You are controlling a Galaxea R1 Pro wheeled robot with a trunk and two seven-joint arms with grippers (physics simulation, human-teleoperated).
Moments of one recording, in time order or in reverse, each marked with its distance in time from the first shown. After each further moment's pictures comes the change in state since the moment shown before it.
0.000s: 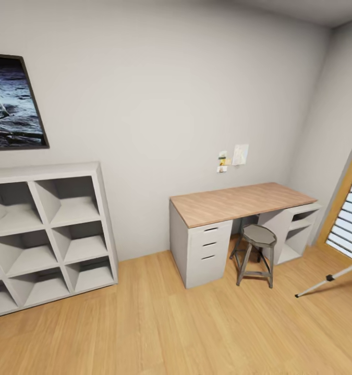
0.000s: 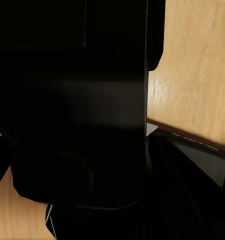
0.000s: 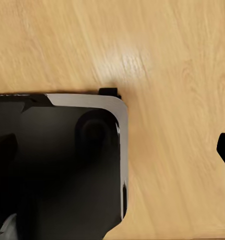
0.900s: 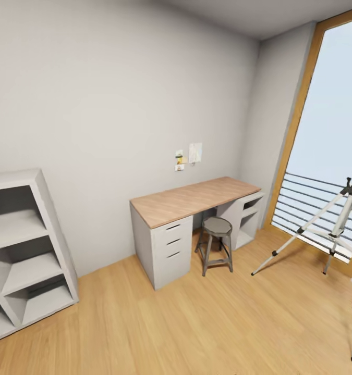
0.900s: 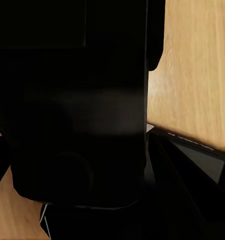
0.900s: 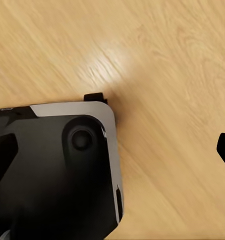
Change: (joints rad) left arm 0.000 -0.010 0.003 0.000 0.008 -0.004 0.002; right arm 0.001 -0.008 0.004 0.000 -0.086 -0.006 -0.053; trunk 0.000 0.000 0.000
